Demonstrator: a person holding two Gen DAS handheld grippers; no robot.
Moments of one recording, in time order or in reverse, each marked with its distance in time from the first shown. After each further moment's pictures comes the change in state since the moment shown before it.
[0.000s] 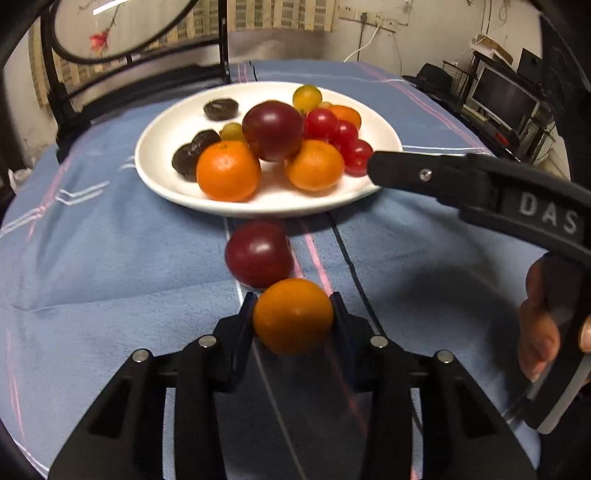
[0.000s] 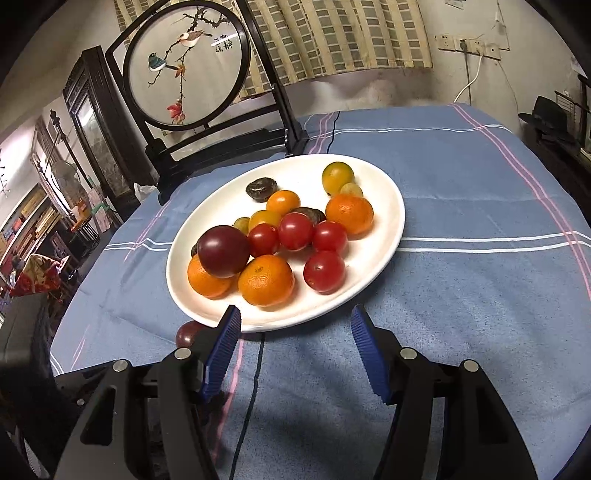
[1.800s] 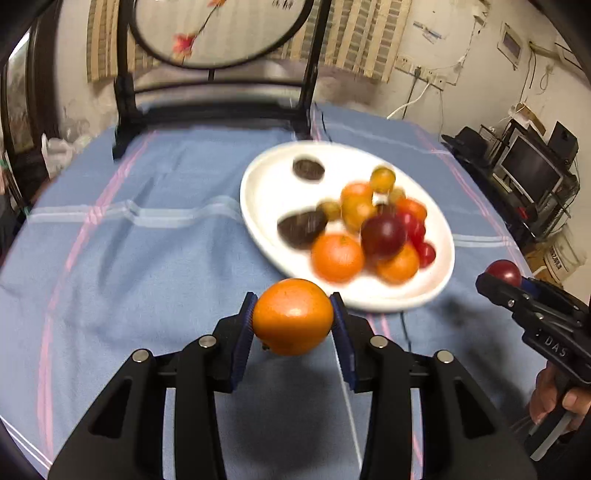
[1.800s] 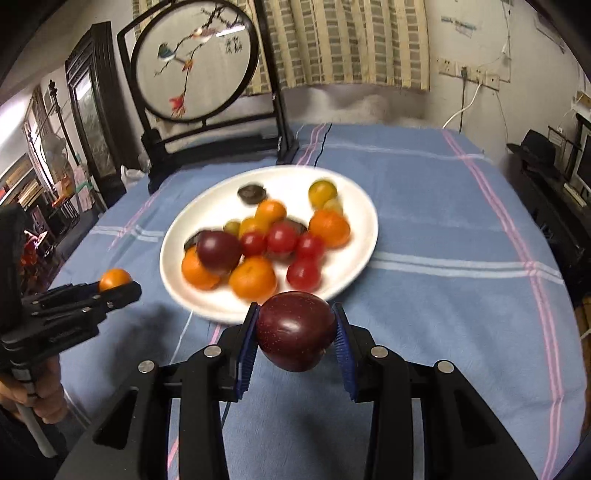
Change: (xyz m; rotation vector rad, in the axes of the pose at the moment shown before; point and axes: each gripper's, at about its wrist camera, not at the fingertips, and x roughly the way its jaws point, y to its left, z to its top) left arm -0.045 0.082 0.046 -0.196 -0.117 0.038; right arm -0.030 0.010 0.015 -0.101 -0.013 -0.109
